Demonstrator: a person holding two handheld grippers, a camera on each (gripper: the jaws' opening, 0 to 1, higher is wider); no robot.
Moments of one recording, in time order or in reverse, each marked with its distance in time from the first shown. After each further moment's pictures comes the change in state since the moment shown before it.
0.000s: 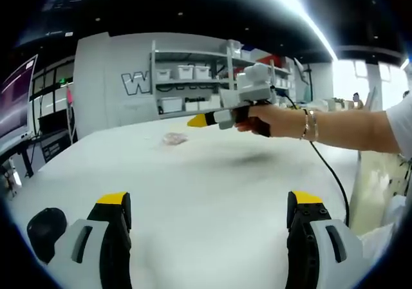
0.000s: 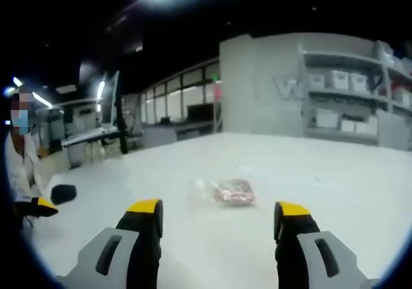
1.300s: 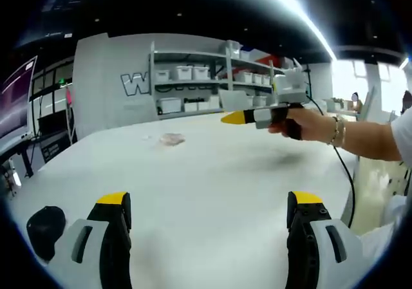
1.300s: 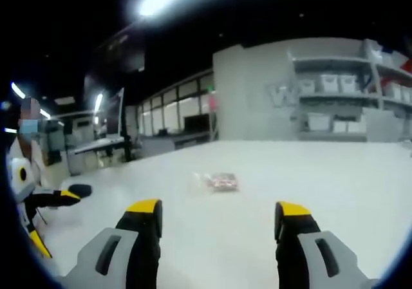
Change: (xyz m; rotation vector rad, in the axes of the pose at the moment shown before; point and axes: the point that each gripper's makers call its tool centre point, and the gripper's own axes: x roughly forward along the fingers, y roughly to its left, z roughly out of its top) left arm 0.000 -0.005 0.000 0.003 -0.003 -0.004; right arm -0.066 -0.027 -0.001 0.031 -0.066 -0.018
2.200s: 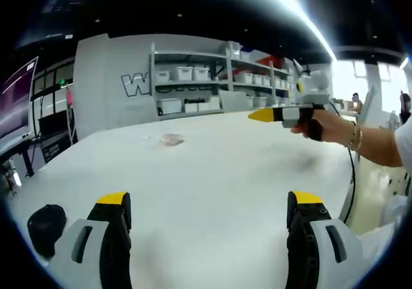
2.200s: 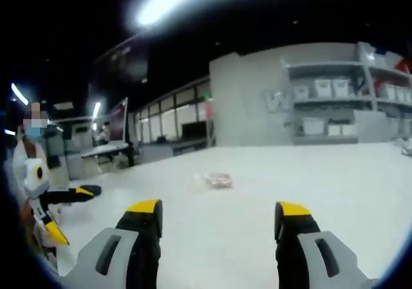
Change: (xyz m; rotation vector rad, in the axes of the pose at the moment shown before) left arm -0.003 -0.003 0.000 0.001 -0.006 0.004; right arm -0.063 -0.001 0.003 0.010 -0.052 -0.016
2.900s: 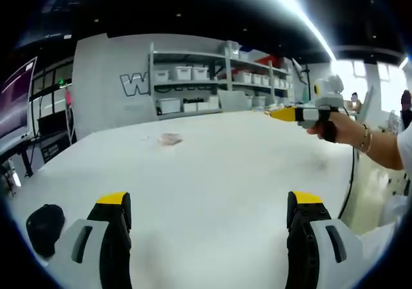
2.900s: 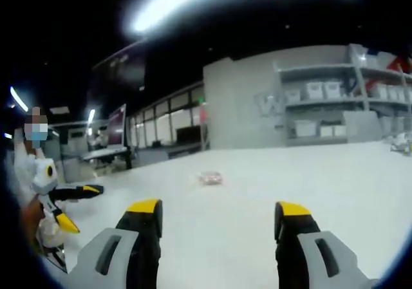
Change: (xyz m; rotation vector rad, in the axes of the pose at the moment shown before) left arm 0.000 -0.004 -0.001 0.003 0.004 -0.009; right arm -0.052 -0.012 -0.008 0.014 -0.027 -0.042
